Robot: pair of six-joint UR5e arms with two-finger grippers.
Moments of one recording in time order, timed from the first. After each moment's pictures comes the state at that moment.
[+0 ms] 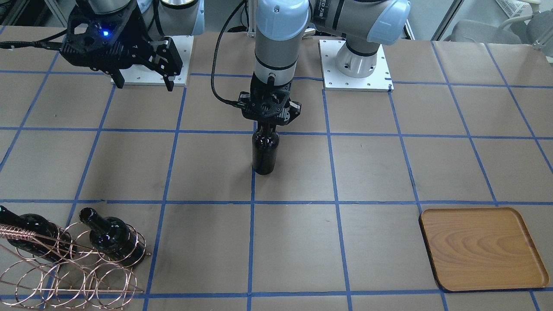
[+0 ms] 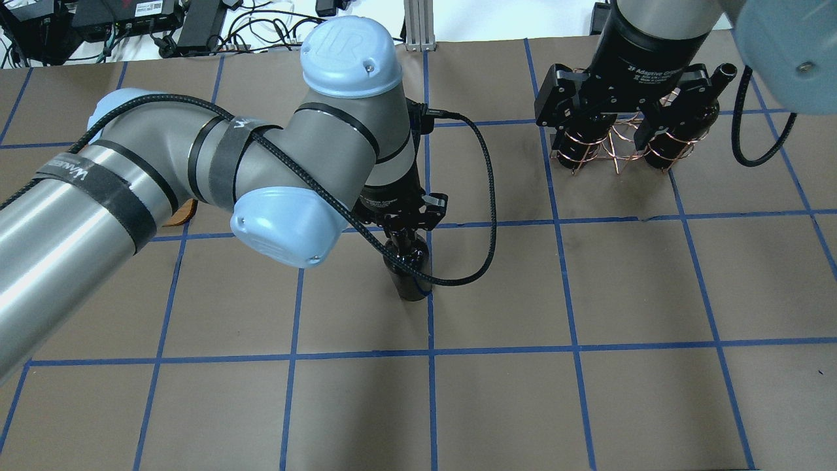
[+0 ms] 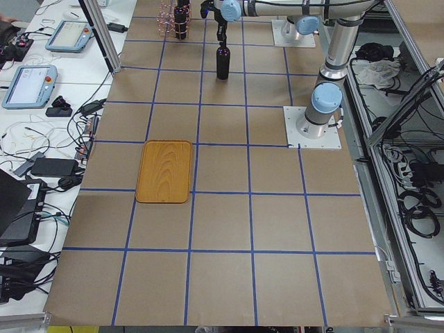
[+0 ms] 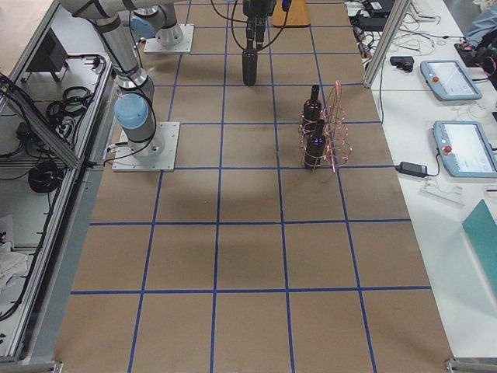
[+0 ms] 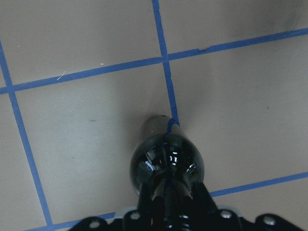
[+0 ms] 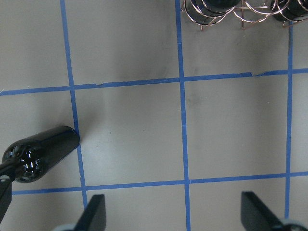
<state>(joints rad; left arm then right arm) -1.96 -1.71 -1.69 -1.30 1.53 -0.22 1.66 -1.59 1.49 -1.47 -1.56 0.15</state>
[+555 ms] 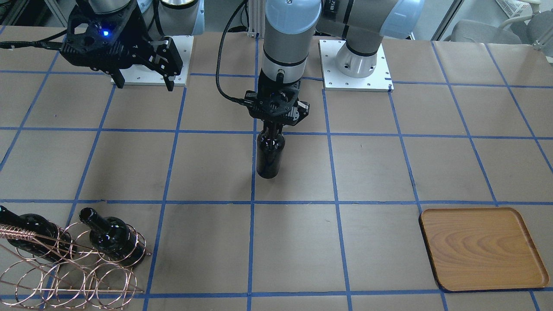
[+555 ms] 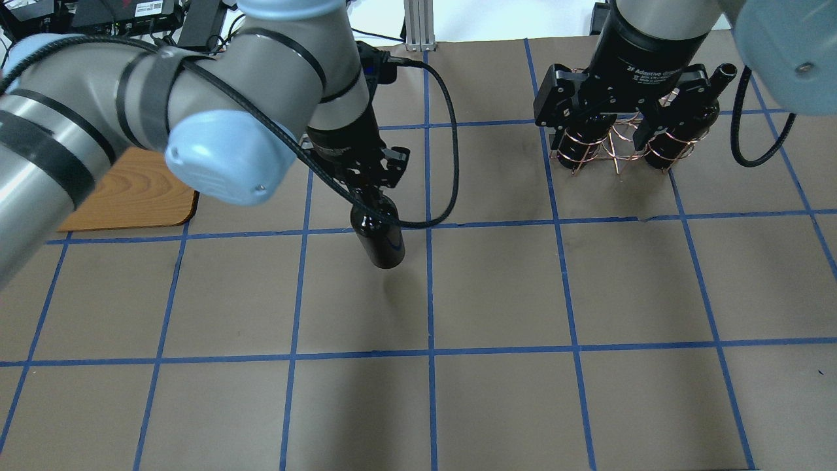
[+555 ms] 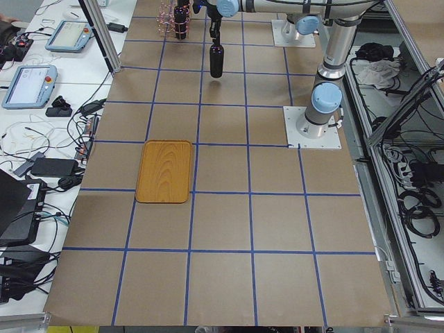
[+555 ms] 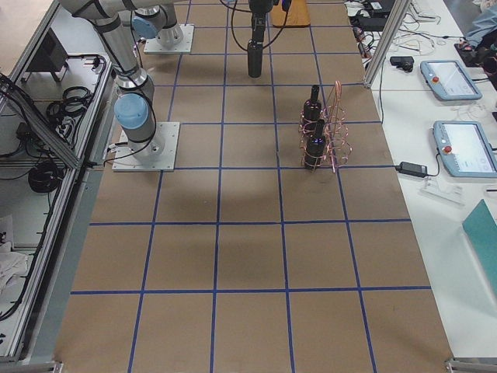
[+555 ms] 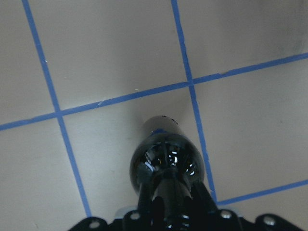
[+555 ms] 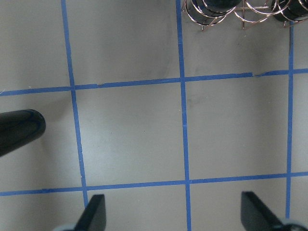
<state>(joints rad) -1.83 -1.71 -1.56 -1.42 1.54 -0.04 1.66 -1.59 1.49 -1.47 -1.56 0.15</state>
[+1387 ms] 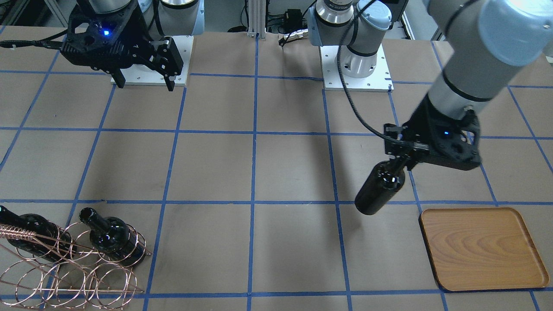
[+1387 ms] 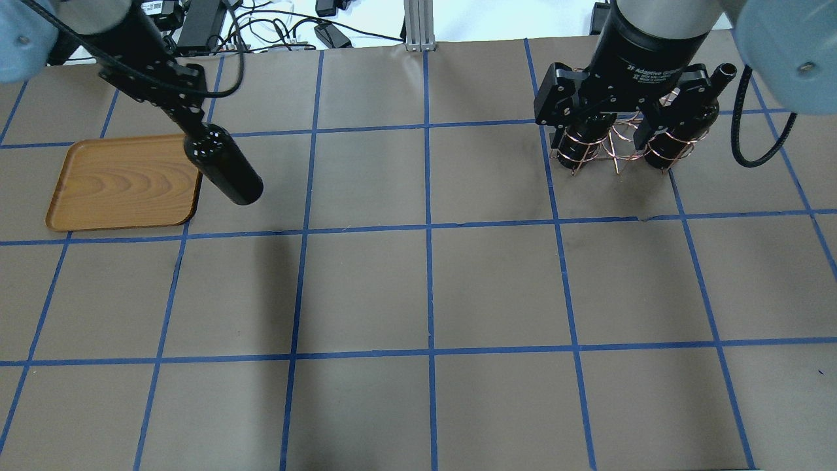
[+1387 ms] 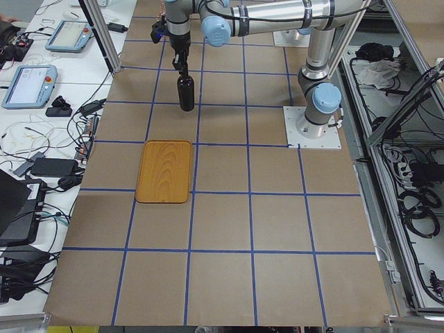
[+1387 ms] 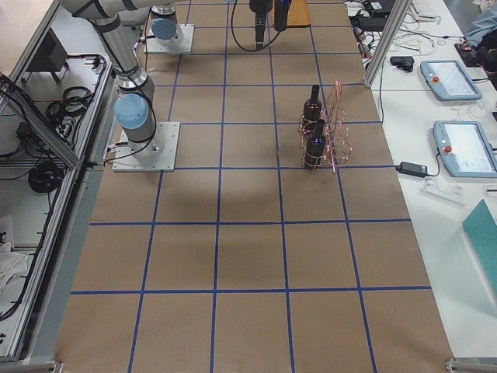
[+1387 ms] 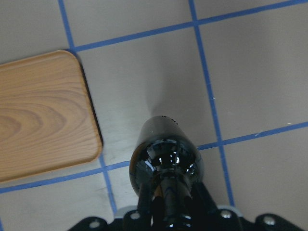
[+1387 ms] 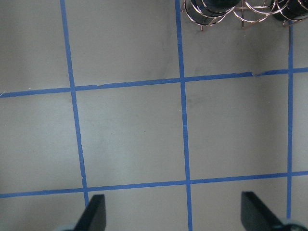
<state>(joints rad) -1.33 -1.80 -1.37 -1.49 1.55 0.44 1.66 -1.59 1.49 -1.48 -1.56 0.16</state>
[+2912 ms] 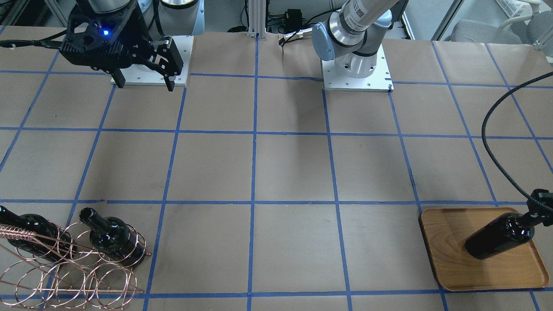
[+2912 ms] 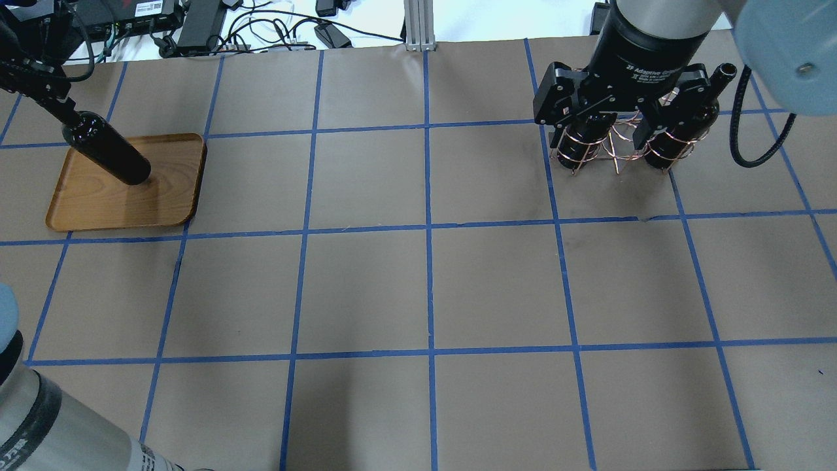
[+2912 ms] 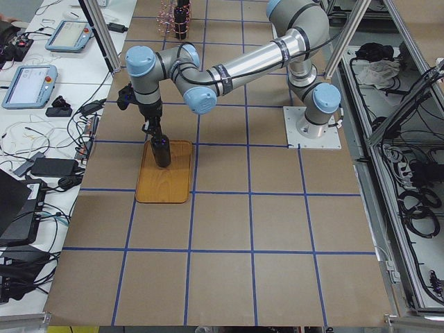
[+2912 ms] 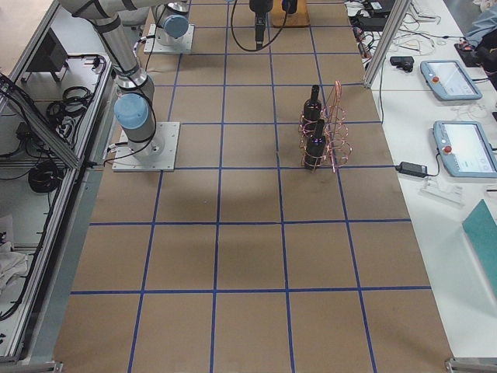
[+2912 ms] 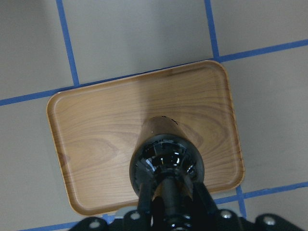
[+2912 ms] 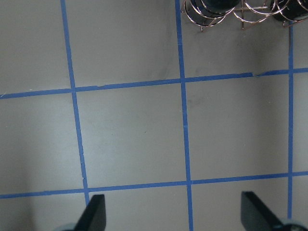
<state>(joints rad) -1.07 -2.04 -1.21 -1.39 1.56 0.67 1.66 -1.60 1.49 -1.48 -1.56 0.16</state>
